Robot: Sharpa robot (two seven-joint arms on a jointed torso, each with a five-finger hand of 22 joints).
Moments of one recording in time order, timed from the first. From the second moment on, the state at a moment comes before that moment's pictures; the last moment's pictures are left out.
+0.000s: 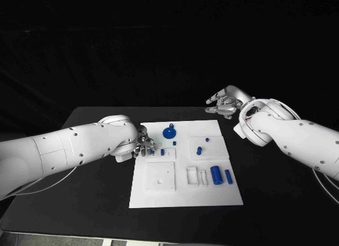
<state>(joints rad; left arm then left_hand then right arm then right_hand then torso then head) 1.33 -0.54 -0.24 1.22 -0.96 0.05 -0.57 0.91 0.12 0.50 -0.15 0.23 1.19 0.07 0.06 0.76 1.47 -0.07 0.62 0.37 1.36 -0.12 1.17 0.54 0.01 1.27 -0.12 0.40 1.31 1.07 -0.74 0.29 1.37 -1.31 -0.33 -0.26 1.26 -0.16 0.37 -0.07 0.35 1.06 0.11 0.07 0.06 1.18 0.00 1.03 1.00 1.44 -0.07 0.93 1.01 0.08 1.47 -0.09 0.77 1.31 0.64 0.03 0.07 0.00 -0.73</state>
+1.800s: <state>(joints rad) 1.36 -0.57 -0.21 1.25 -0.93 0.07 -0.57 0.91 0.12 0.51 -0.14 0.23 1.20 0.08 0.07 0.77 1.48 -0.05 0.63 0.38 1.37 -0.12 1.18 0.55 0.01 1.26 -0.13 0.44 1.31 1.06 -0.74 0.29 1.36 -1.31 -0.33 -0.26 1.26 -0.16 0.38 -0.07 0.35 1.06 0.11 0.07 0.06 1.18 0.00 1.03 1.00 1.44 -0.07 0.93 1.01 0.08 1.47 -0.09 0.77 1.31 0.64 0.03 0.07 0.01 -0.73</state>
